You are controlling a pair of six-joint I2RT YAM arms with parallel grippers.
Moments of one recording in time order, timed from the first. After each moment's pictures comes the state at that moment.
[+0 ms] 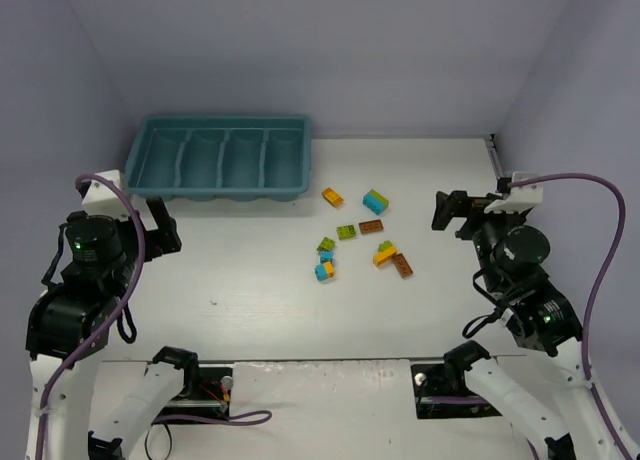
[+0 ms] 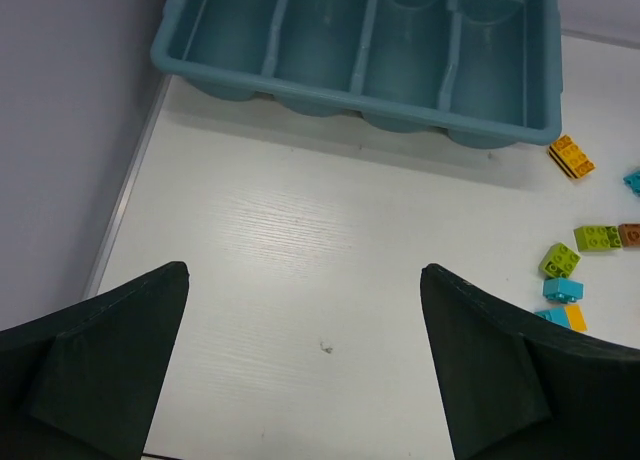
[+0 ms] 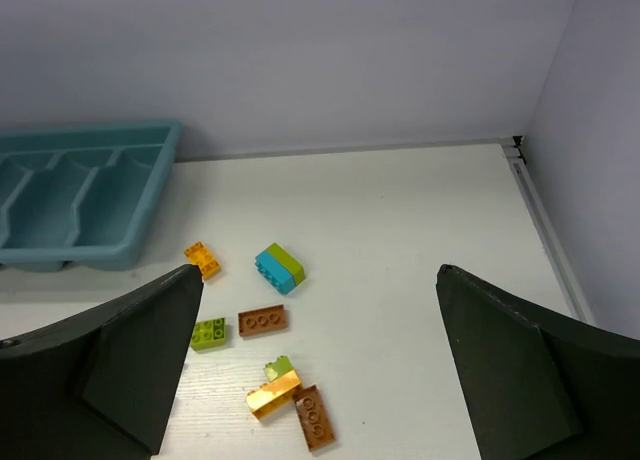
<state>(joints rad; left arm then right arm) -0.20 0.74 1.35 -1.01 -0.31 -0.22 0.45 0.63 0.98 -0.38 0.41 0.12</state>
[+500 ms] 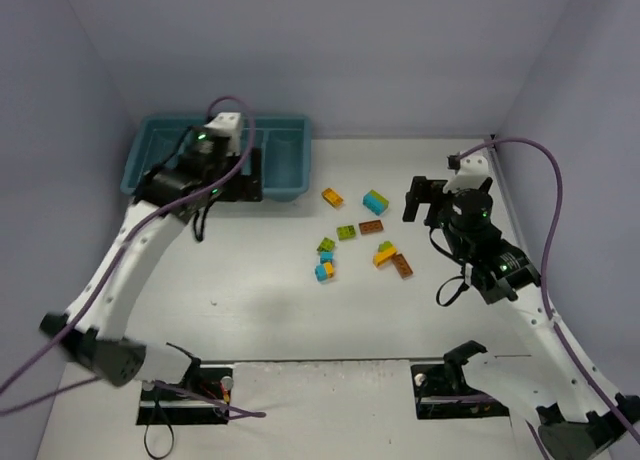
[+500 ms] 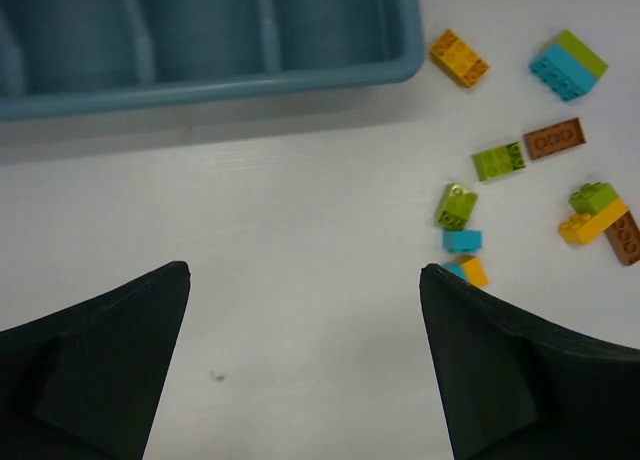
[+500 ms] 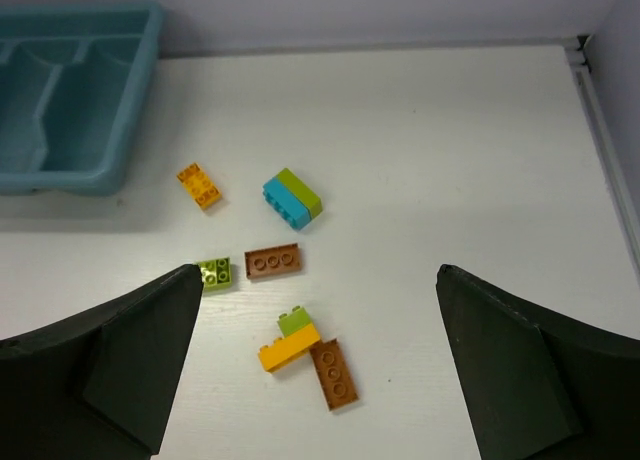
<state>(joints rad) -0.42 1.29 1.60 -0.99 -0.19 -0.27 0.45 0.86 0.99 -0.40 0.36 0.19</state>
